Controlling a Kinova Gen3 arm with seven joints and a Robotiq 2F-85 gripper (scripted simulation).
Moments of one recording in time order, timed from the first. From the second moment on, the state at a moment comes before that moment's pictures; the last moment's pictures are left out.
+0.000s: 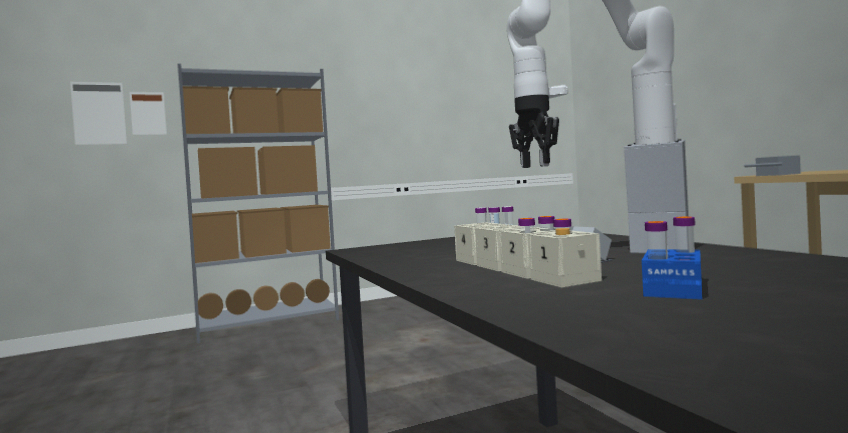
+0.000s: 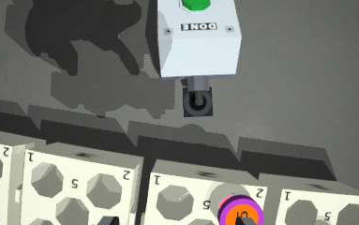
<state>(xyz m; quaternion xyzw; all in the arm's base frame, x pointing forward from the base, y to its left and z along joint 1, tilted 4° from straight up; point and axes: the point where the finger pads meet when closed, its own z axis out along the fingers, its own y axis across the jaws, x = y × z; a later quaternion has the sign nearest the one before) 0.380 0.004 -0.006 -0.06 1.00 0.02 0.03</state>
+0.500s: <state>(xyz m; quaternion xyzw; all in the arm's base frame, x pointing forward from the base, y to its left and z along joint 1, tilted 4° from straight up) 0.367 -0.037 -0.009 0.20 0.98 0.03 0.03</state>
